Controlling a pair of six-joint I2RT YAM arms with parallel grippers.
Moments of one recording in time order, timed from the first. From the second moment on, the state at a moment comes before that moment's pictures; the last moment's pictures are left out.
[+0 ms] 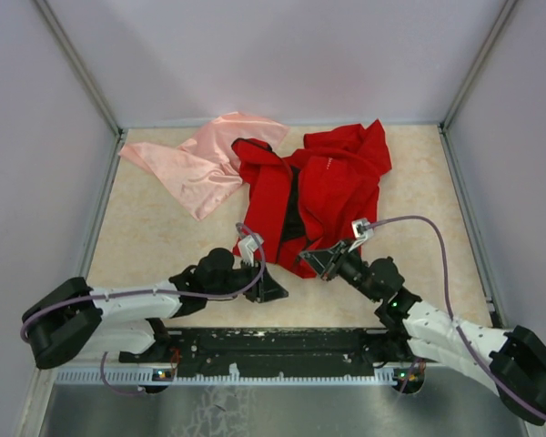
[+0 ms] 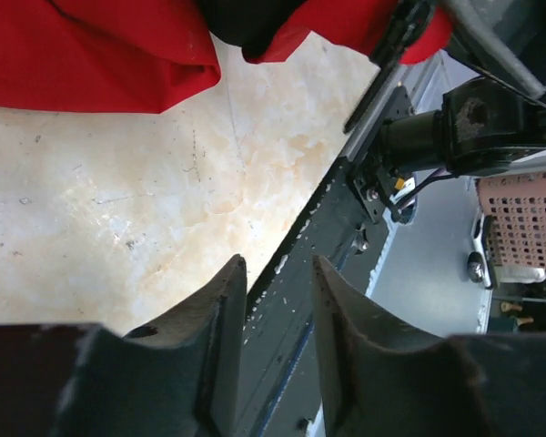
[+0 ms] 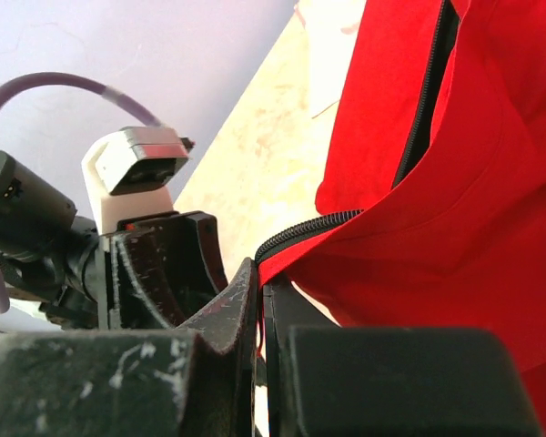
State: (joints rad) left arm -0.99 1.23 0.34 0.50 0.29 -0.83; right arm 0.77 0.77 0.09 0.72 -0.07 0.77
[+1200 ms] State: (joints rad) left arm -0.88 1.51 0.80 -0.15 -0.26 -0.55; right arm 0.72 0.64 0.07 0.56 -0.06 0.69
